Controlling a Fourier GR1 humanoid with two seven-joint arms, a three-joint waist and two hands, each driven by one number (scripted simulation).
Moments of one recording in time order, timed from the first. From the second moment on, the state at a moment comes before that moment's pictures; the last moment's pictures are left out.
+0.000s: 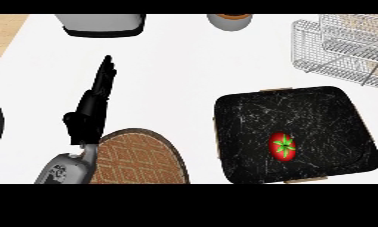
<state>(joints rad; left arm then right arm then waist) -0.17 0.24 -0.27 -1.54 0.06 0.37 0.03 0.38 -0.82 -0.44 -2.40 -0.24 0.51 0.38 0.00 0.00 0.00</state>
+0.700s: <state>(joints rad) -0.18 0.21 -0.23 -1.52 0.03 0.34 0.03 0.13 -0.87 -0.09 -2.42 -0.20 0.47 0.80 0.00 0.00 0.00</state>
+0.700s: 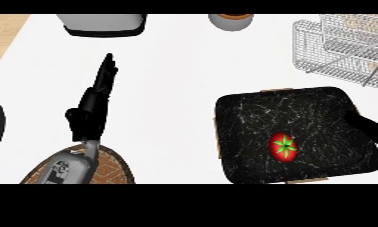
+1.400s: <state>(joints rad) -0.16 0.17 -0.22 -1.53 -0.01 0.32 0.03 0.11 -0.82 0.04 -2.44 0.03 0.53 0.85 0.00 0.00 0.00</state>
